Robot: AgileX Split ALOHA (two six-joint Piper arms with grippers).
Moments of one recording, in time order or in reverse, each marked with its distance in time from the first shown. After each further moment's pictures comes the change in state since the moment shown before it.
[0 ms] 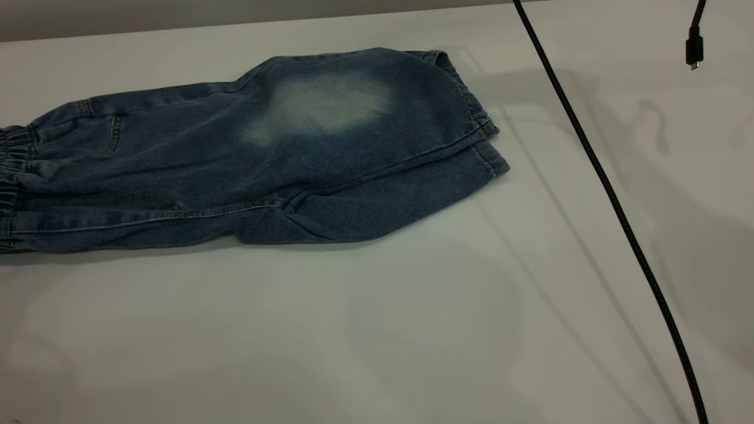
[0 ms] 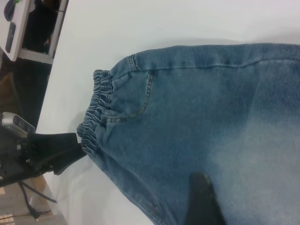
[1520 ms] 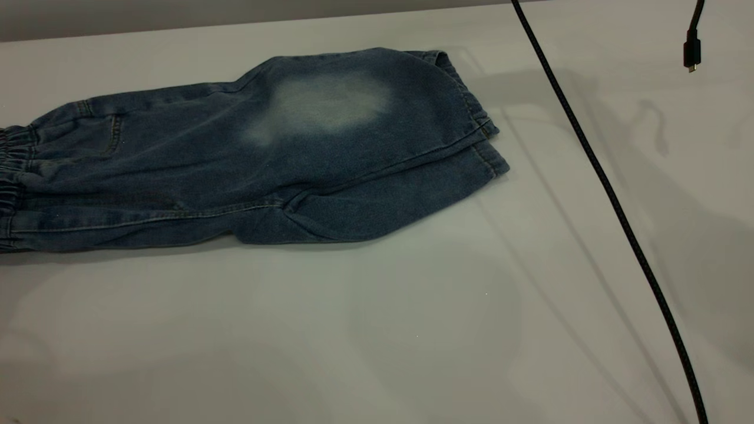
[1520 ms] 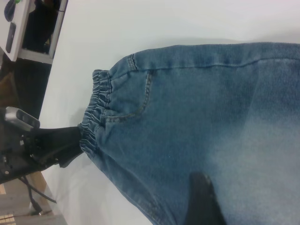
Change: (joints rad) left arm 0.000 0.071 -0.041 -0.047 0.035 0.089; right arm 0.000 0.006 0.000 0.003 -0.002 -0.003
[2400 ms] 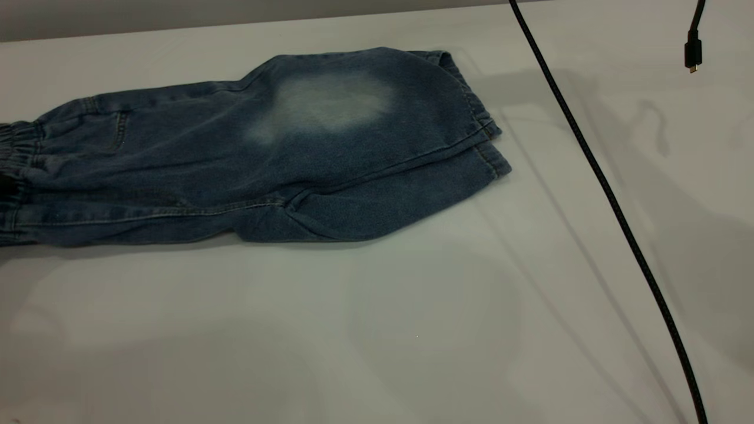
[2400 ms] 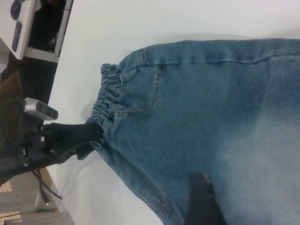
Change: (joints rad) left arm -0.087 0.072 -0.069 -0.001 0.004 0.024; right arm 0.000 0.000 0.000 0.015 0.011 -0.001
